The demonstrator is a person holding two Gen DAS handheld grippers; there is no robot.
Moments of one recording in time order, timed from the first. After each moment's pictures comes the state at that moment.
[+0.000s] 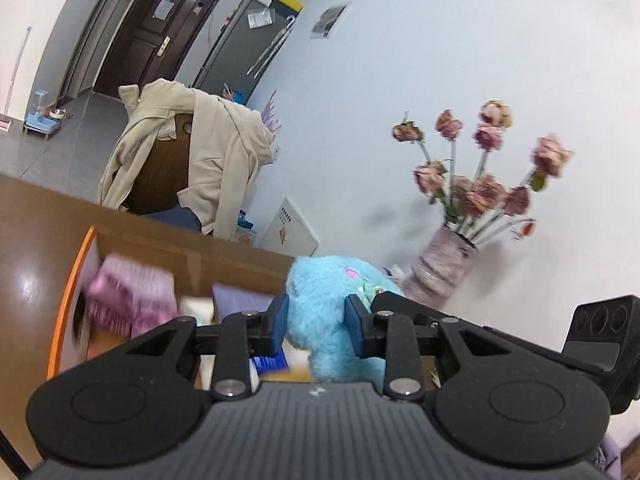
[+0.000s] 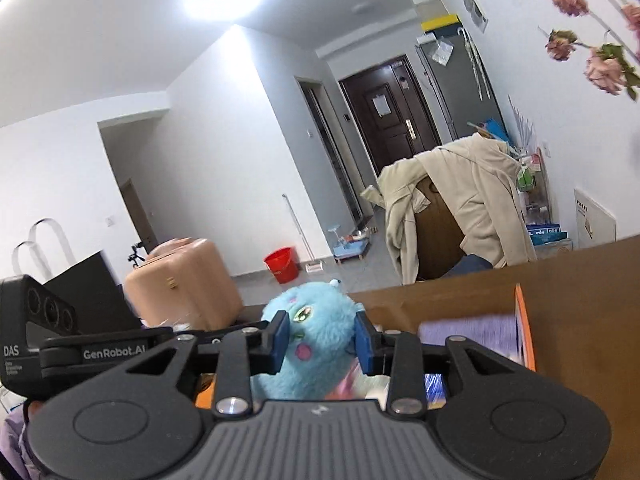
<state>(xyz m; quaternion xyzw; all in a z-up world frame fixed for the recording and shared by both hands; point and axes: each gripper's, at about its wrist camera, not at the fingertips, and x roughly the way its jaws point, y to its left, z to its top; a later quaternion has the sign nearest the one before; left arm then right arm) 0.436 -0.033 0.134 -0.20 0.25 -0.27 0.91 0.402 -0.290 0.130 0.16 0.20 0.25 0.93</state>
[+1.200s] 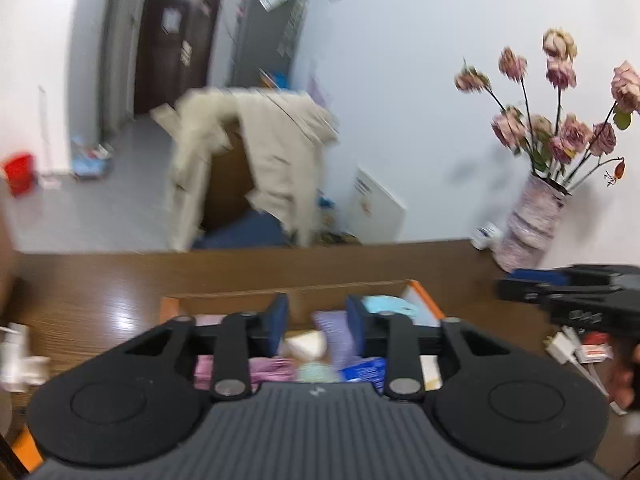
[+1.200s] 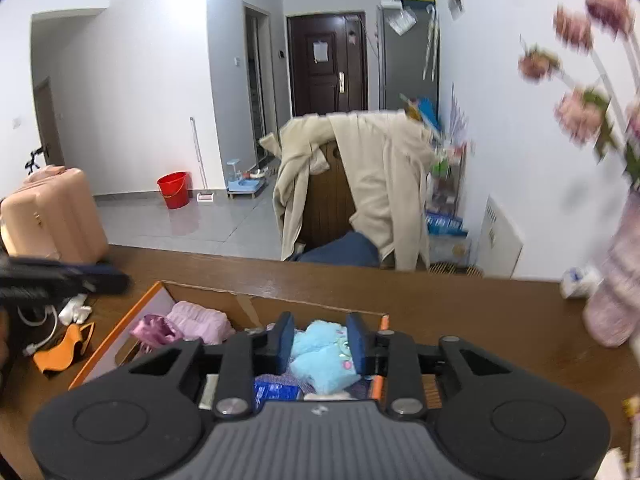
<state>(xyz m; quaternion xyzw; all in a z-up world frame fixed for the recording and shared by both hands) 0.476 -0.019 0.172 -0.03 0.28 -0.17 0.94 0.471 -0.309 0.155 -0.01 0.29 0.11 0.95</state>
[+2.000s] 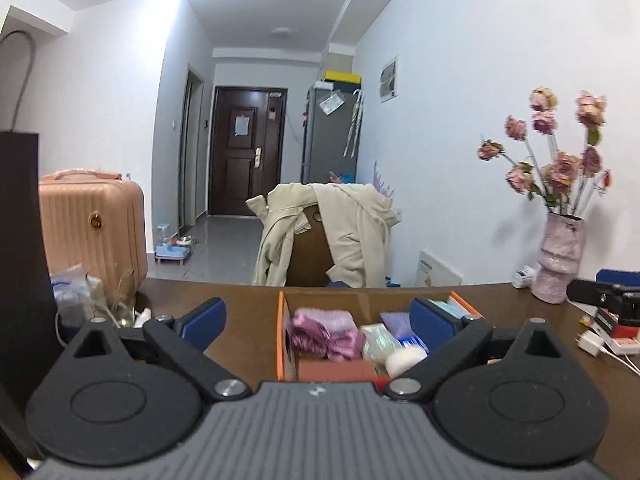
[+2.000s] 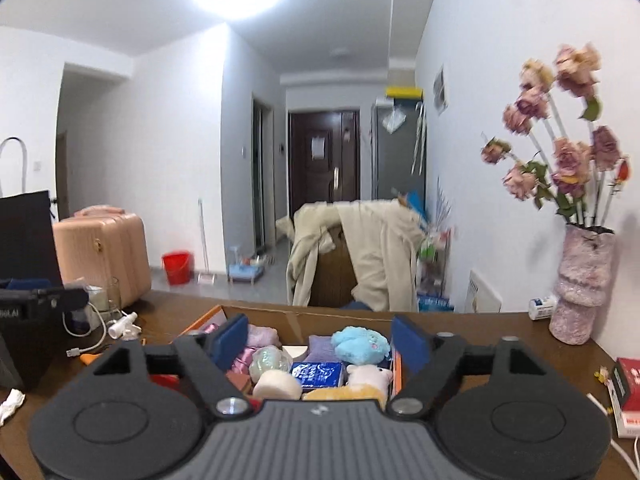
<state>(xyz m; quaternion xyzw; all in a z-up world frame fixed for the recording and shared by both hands) 0.257 0.020 0.132 -0.02 0.12 -0.07 0.99 0.264 -0.281 0.133 0.00 0.12 0.10 0.99</state>
